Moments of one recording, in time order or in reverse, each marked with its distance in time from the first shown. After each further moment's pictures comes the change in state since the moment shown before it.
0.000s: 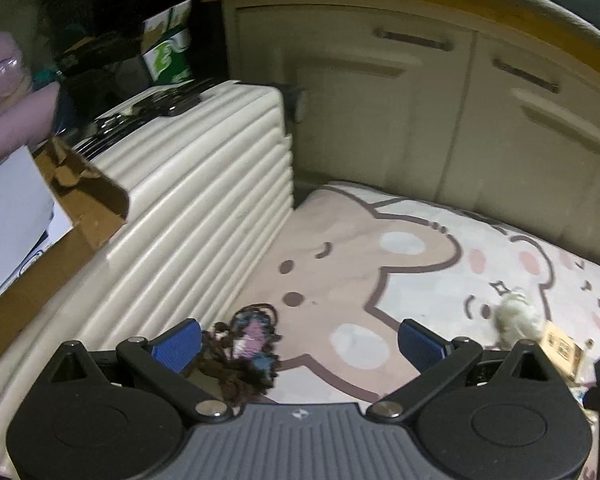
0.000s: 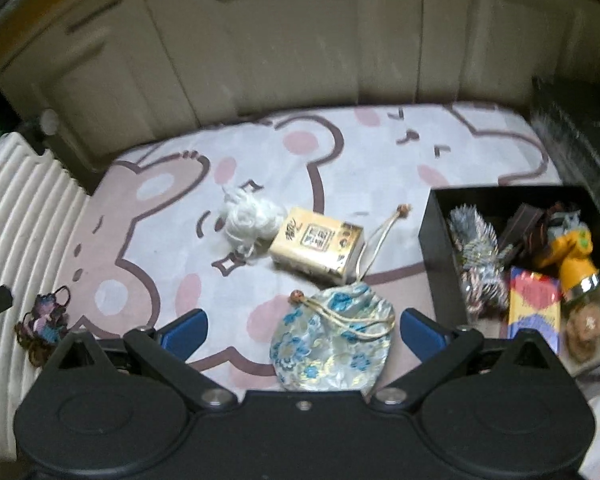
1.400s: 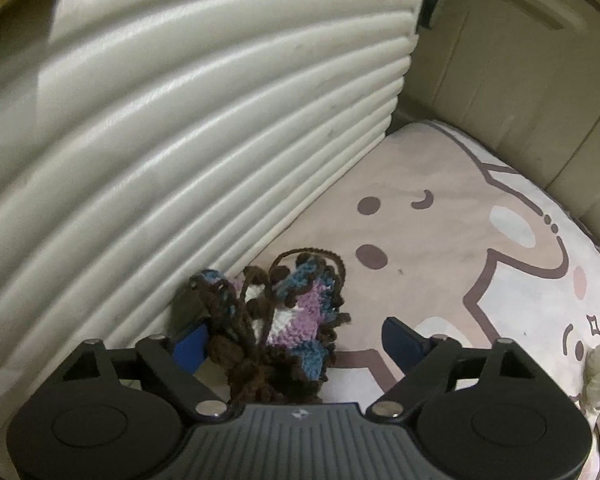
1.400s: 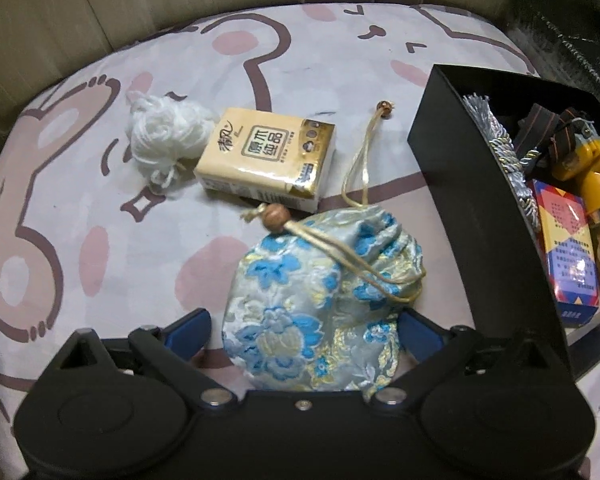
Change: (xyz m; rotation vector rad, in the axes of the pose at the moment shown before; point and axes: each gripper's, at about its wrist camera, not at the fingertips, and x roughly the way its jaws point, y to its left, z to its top) left arm 0.119 0.042 -0.019 -0.277 0.199 0.087; right arm 0.087 0.001 -0.024 0.125 0.166 -0.208
